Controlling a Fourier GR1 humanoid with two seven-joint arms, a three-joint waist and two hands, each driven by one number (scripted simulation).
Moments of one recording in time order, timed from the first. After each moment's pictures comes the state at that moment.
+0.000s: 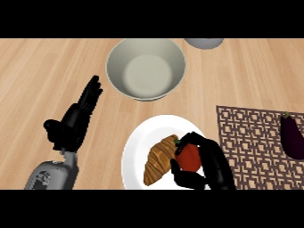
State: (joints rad) left arm -0.17 0.07 -0.13 -1.55 -0.02 0.08 0.09; right arm 0.06 -0.02 0.45 -1.67 0.63 -0.15 0.33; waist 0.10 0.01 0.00
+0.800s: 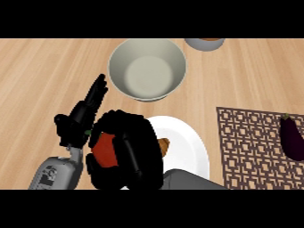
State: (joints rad) left arm -0.21 0.06 -0.14 -1.51 -0.03 0.08 0.10; right arm -0.65 0.00 0.89 -1.57 0.65 -0.62 0.69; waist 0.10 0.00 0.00
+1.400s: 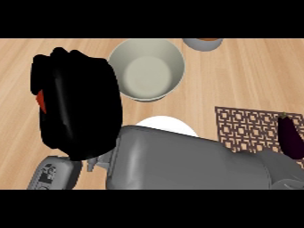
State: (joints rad) left arm -0.21 0.06 -0.12 -1.48 -0.03 0.08 0.09; right arm -1.24 -0.01 0.80 -1.38 0.64 -0.55 1.06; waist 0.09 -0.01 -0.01
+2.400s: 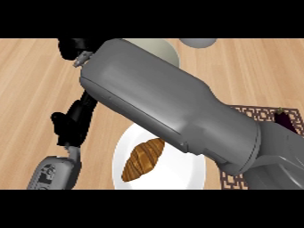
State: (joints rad) left arm -0.21 0.06 -0.11 -1.48 -0.04 0.09 0.07; right arm -1.62 0.00 0.76 -0.72 0.46 -0.51 1.04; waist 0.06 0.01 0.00
